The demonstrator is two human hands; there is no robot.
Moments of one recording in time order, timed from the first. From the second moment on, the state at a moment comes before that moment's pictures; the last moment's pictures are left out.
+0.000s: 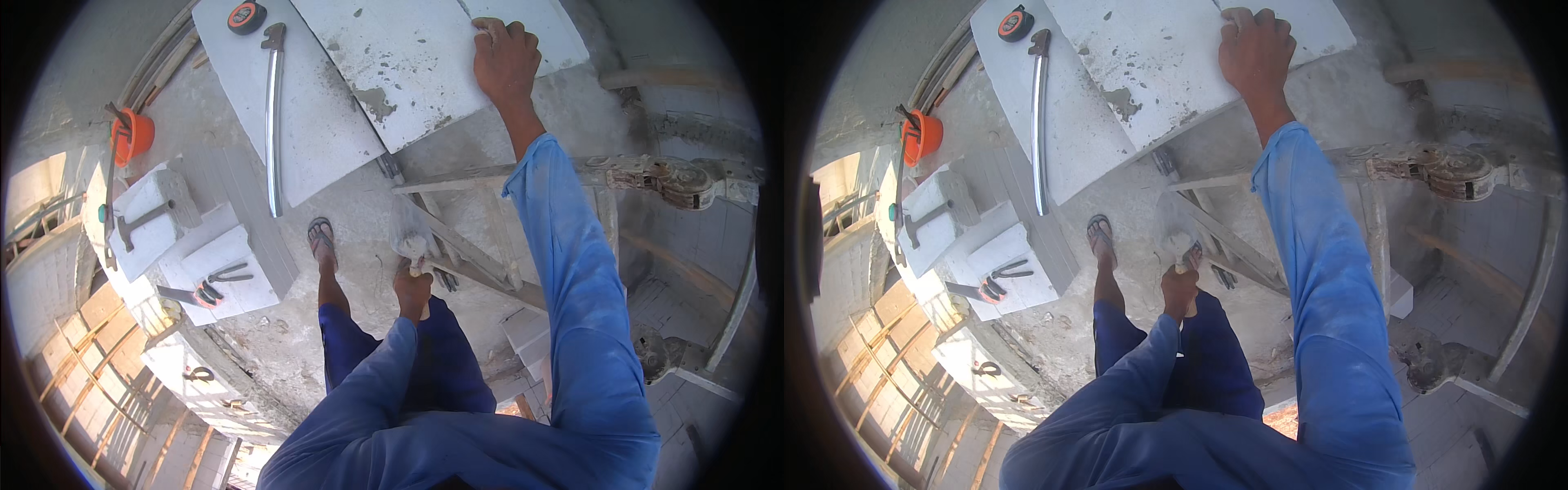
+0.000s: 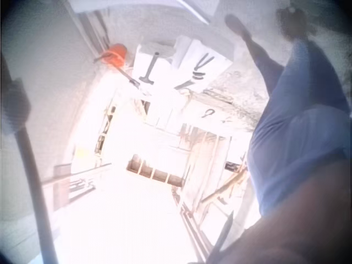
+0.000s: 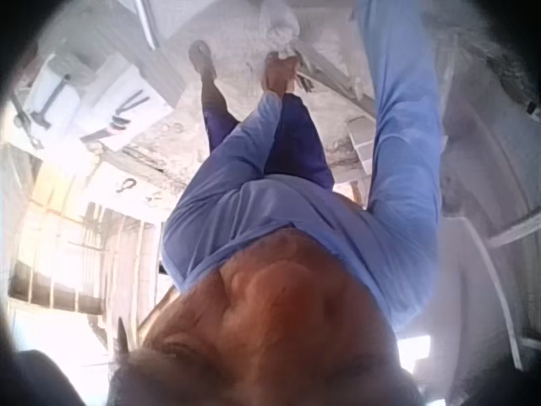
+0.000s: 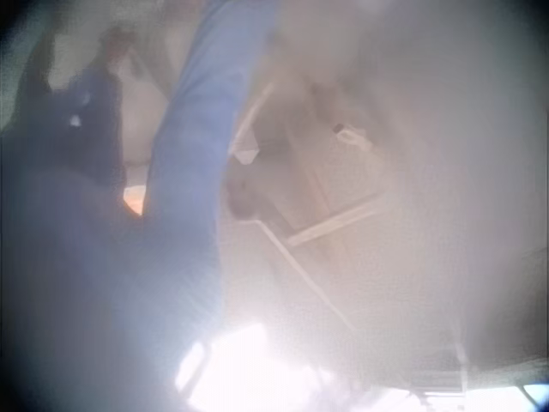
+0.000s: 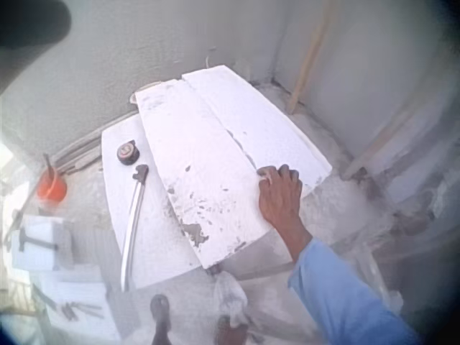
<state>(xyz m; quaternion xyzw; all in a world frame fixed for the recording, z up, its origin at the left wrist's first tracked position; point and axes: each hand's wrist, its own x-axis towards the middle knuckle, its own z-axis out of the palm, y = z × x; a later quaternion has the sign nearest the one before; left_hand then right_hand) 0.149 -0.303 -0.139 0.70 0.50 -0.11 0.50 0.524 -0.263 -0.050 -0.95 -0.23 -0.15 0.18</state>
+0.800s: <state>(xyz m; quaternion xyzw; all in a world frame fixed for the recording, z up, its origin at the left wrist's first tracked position) 0.055 -0.186 0.161 0.90 0.19 -0.01 0.40 -0.265 -0.691 -0.017 -0.88 -0.17 0.45 -0.02</state>
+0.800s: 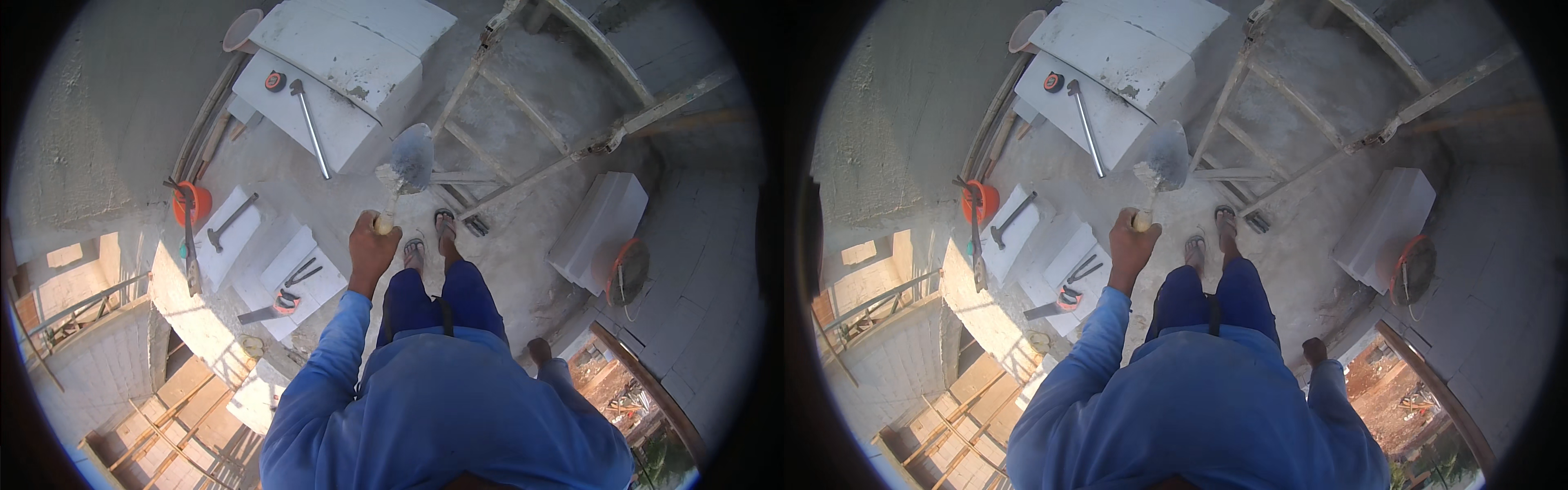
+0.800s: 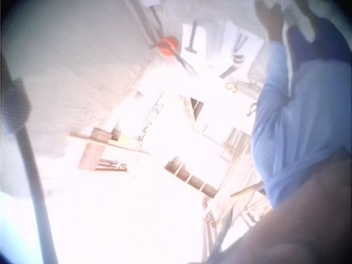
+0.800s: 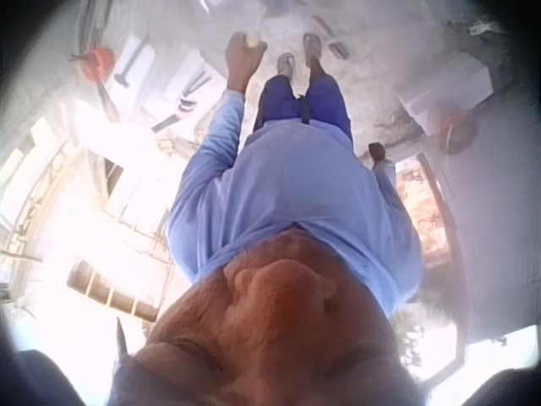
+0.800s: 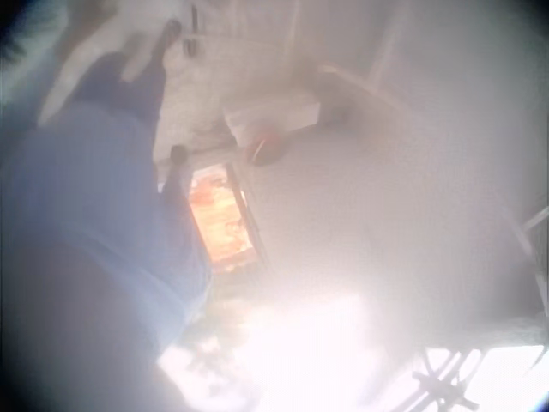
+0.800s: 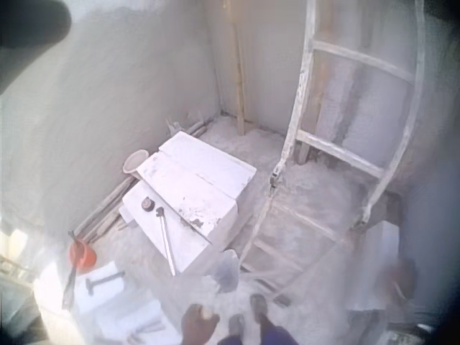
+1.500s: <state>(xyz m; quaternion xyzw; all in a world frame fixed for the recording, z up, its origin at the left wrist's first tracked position) 0.032 -0.567 0.139 0.86 -0.16 -0.42 0.25 -0.398 -0.749 -0.071 -0.86 0.37 0.20 0.28</state>
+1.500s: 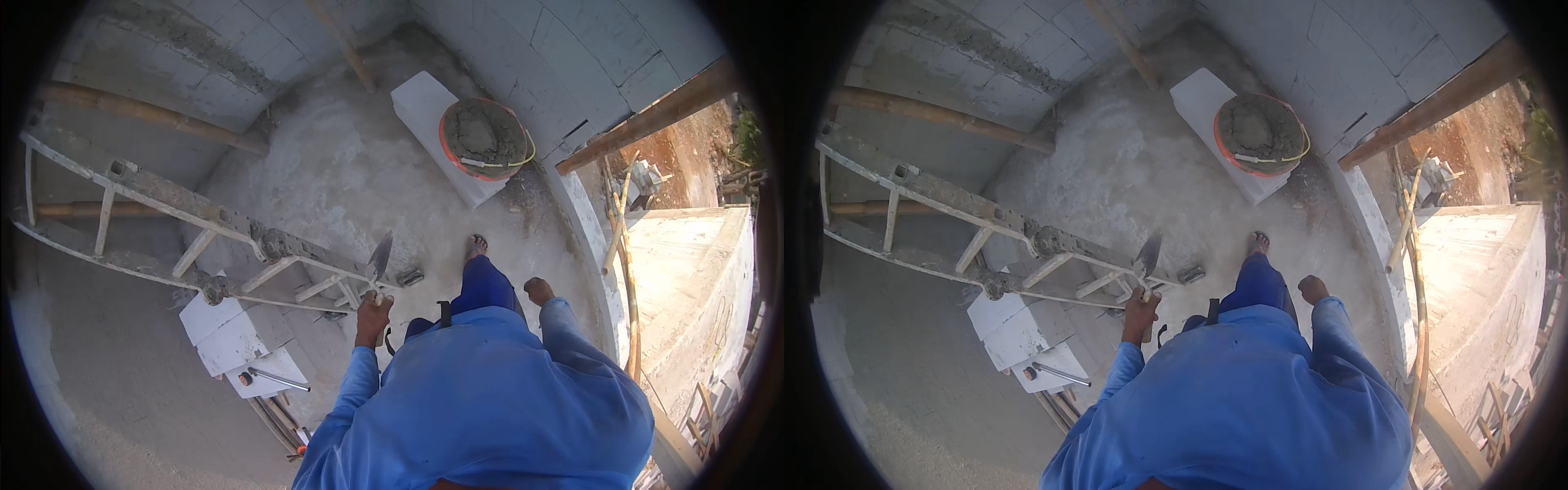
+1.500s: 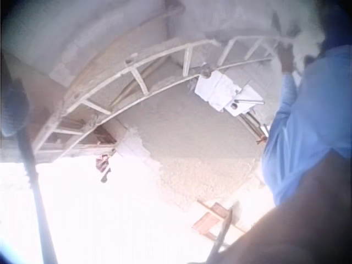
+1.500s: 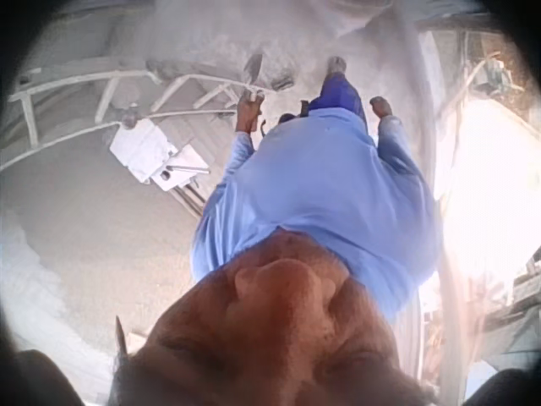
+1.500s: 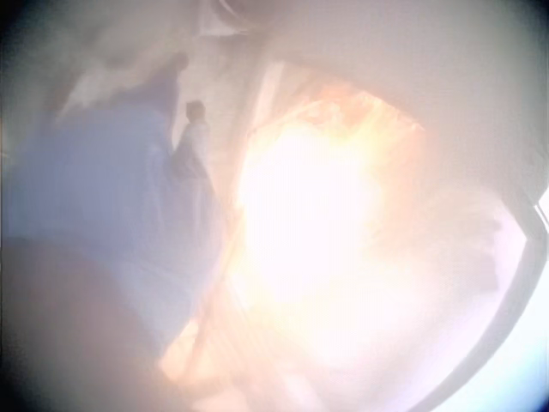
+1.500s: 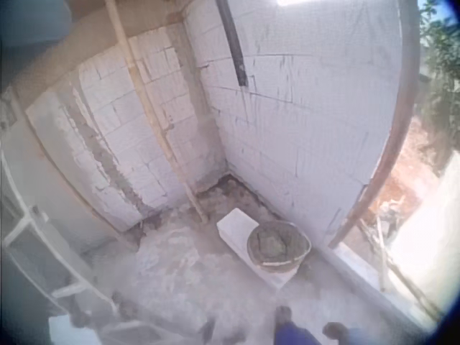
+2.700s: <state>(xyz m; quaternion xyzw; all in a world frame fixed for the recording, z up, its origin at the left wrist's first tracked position) 0.091 -1.164 -0.029 0.38 -0.81 -0.33 -0.29 0.082 -0.610 0.077 0.24 0.79 -0.15 0.54</state>
